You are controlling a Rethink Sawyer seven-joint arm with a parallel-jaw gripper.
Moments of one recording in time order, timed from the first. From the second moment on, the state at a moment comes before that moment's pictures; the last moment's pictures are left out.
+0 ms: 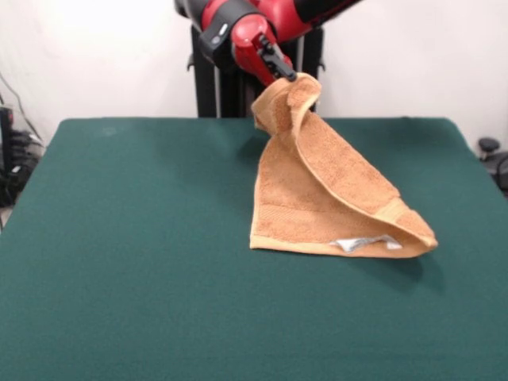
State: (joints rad) arm 0.57 0.36 -0.37 2.05 -2.99 2.25 4.41
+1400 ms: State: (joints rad) arm 0.67 0.23 -0.32 2.13 -2.99 2.09 4.41
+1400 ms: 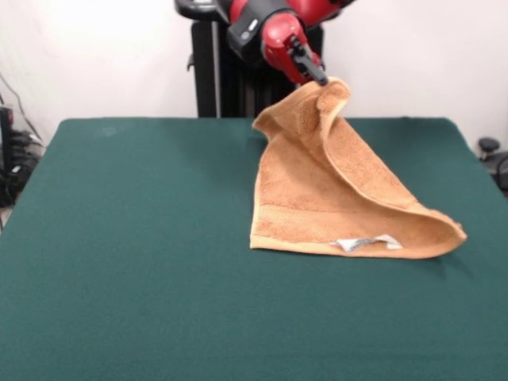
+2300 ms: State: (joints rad) arm 0.73 0.18 -0.26 2.15 -2.99 2.03 4.41
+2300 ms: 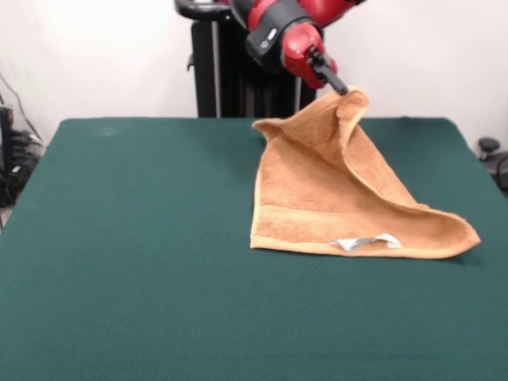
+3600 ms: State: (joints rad) arm 0.84 0.05 -0.08 2.24 -2.99 2.03 4.41
